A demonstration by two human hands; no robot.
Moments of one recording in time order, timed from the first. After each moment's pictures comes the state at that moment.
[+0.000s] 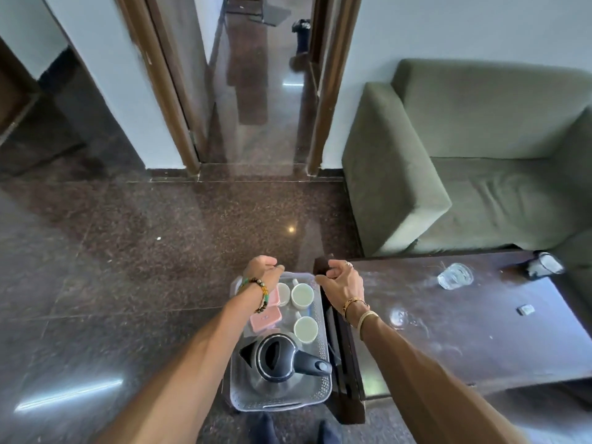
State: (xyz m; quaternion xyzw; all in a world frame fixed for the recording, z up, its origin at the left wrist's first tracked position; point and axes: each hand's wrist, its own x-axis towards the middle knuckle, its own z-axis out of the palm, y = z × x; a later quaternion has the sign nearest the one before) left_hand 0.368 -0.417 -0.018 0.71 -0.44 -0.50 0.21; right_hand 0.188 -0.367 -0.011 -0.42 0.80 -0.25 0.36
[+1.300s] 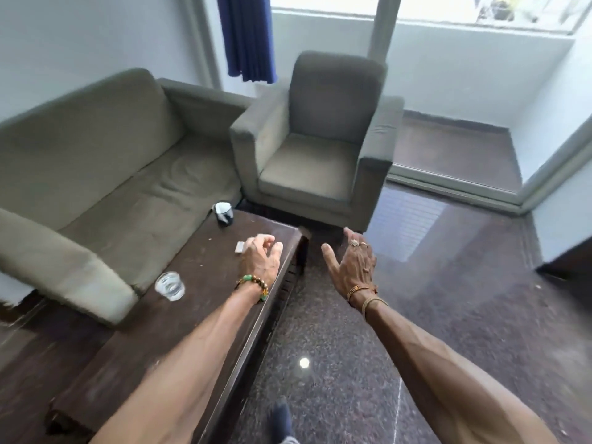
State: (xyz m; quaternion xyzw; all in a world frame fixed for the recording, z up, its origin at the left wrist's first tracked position) left_hand -0.303 -0.068 0.053 0.27 -0.86 -0.40 0.19; right_hand -0.357 0.120 0.046 -0.08 0.93 -0.33 -0.10
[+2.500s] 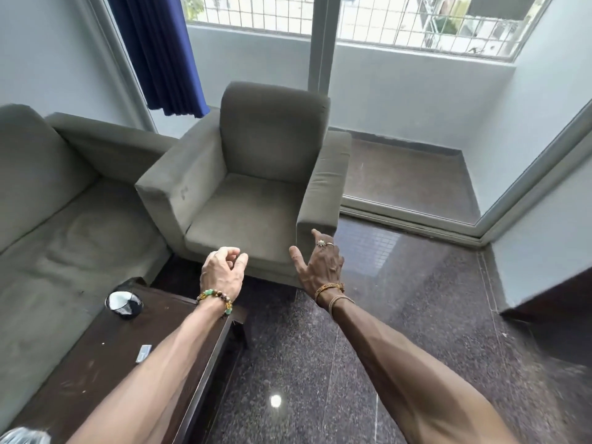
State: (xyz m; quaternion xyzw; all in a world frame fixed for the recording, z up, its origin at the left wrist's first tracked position) left_hand -0.689 -0.020 0.064 0.28 -0.86 -0.39 0.17; right_hand -0.752 0.169 0.061 -0.05 0.94 -0.32 -0.08
